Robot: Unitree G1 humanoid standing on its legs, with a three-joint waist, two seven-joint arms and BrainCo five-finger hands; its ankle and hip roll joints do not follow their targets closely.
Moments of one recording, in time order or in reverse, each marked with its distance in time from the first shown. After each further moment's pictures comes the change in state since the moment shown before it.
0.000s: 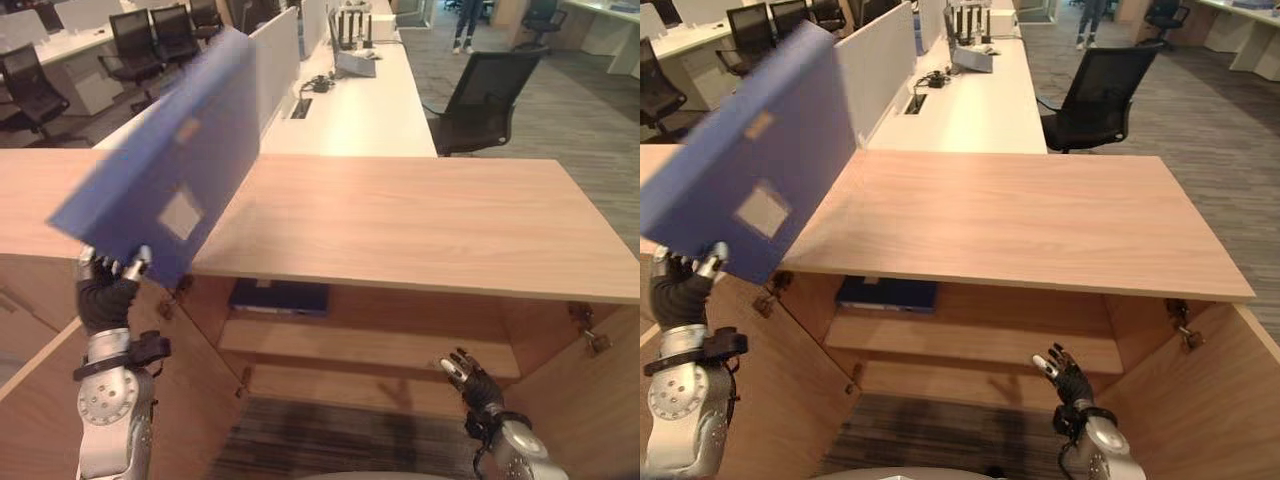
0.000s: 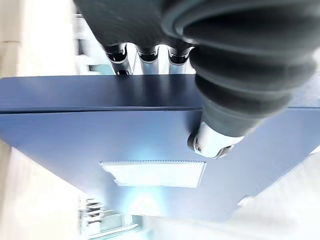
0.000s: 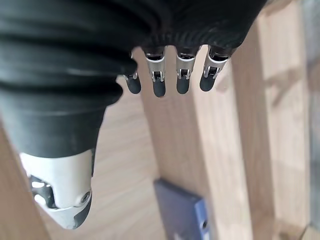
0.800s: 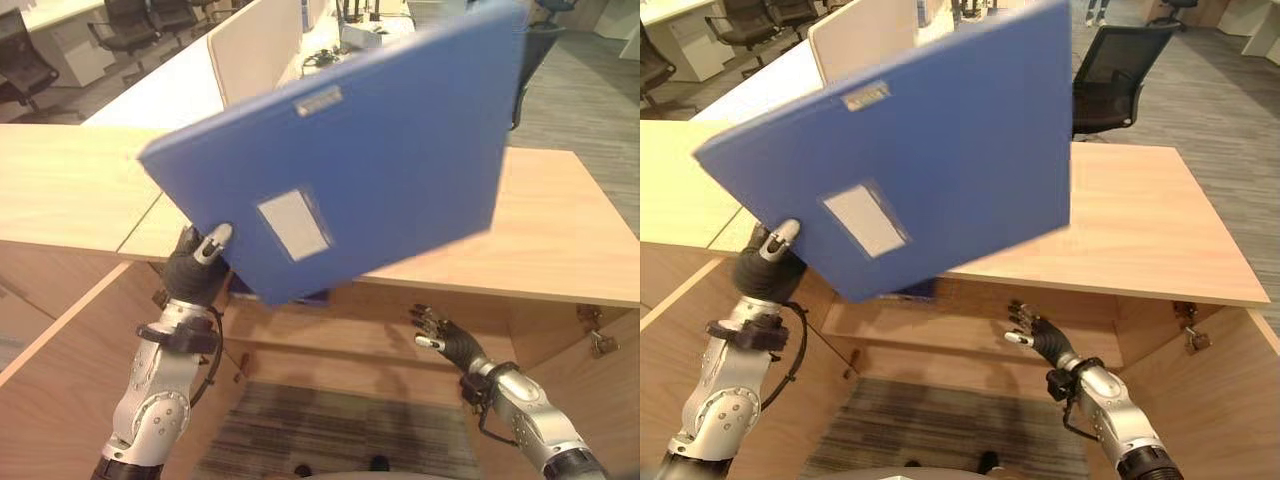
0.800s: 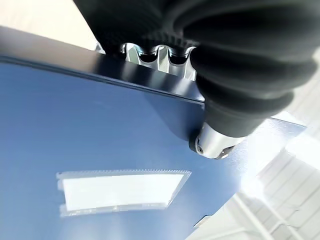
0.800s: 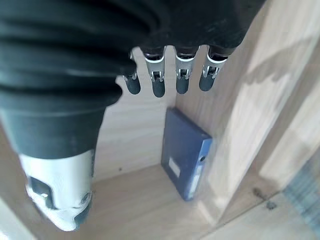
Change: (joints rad) left arm -0.109 0.151 -0.326 -0.148 -0.524 0.138 -0.333; right arm -0.198 -0.358 0.269 -0.235 -0.258 0.038 0.266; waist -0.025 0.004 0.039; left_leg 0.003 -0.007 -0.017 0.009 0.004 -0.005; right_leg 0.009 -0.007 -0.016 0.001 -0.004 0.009
